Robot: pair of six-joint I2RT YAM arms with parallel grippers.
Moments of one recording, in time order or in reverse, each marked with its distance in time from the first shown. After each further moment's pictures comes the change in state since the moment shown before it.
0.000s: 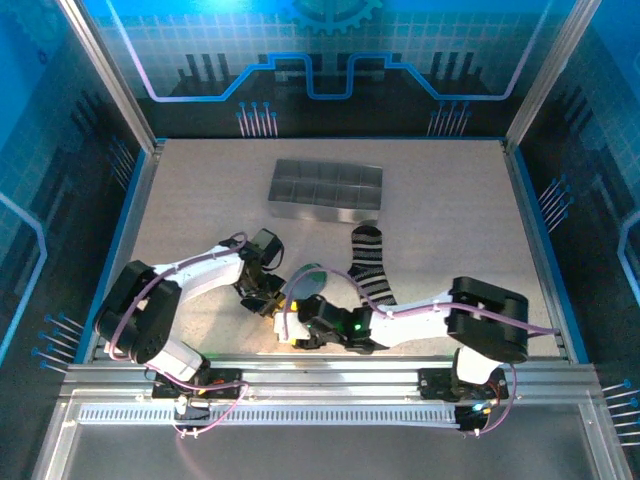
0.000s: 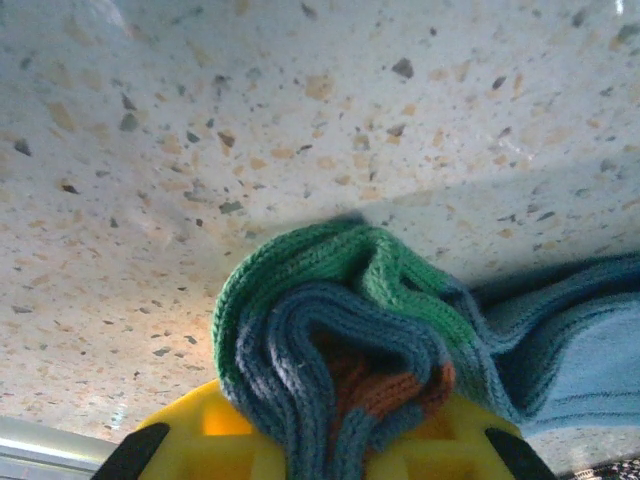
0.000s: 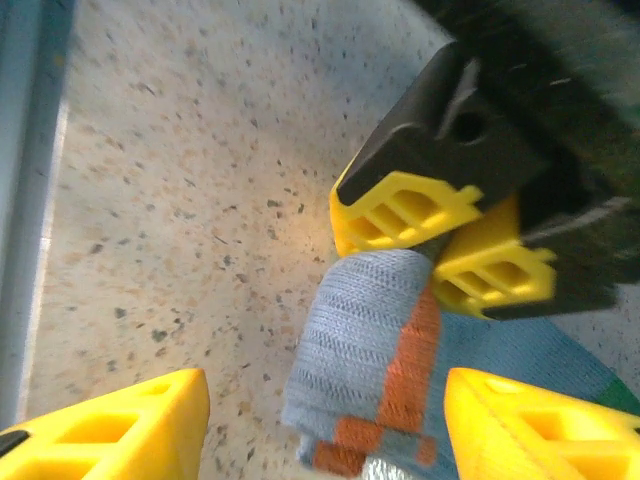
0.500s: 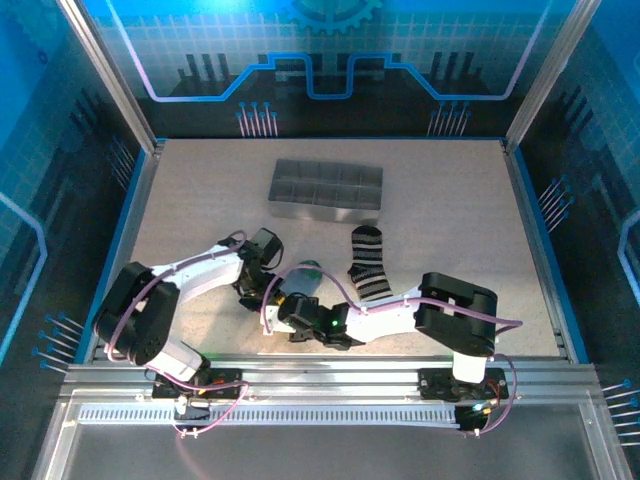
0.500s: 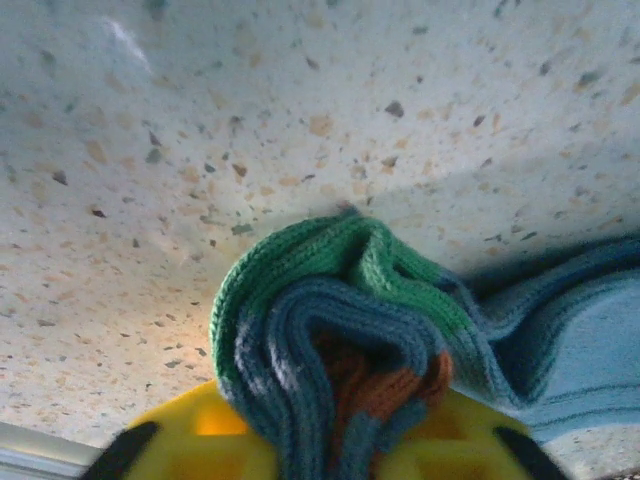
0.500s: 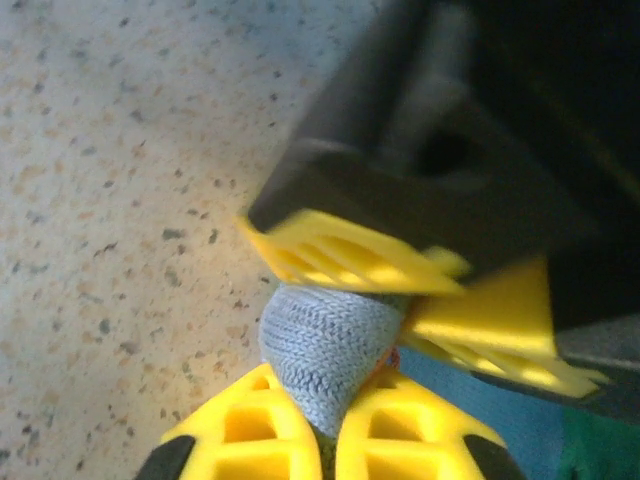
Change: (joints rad) left arm 0.001 -0.027 0.001 -0.017 -0.039 0.003; right arm -0.005 0.147 0.156 -0.080 0.114 0.042
